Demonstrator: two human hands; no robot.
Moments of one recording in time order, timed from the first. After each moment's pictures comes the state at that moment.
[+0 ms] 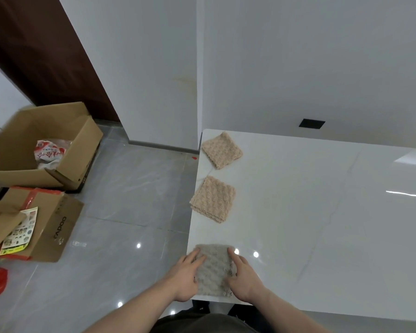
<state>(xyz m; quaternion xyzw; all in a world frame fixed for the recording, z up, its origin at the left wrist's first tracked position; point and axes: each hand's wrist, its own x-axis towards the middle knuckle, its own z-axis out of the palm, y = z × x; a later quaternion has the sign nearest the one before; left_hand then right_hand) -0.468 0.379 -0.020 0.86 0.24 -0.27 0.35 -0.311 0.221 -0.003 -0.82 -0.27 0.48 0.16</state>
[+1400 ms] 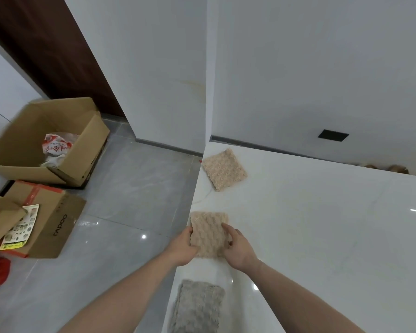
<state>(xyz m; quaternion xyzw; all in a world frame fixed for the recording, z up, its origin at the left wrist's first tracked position) -0.327 0.486 -0.019 0.70 0.49 -0.18 0.49 -0.165 0.351 0.000 -0.79 -0.30 0.49 0.20</state>
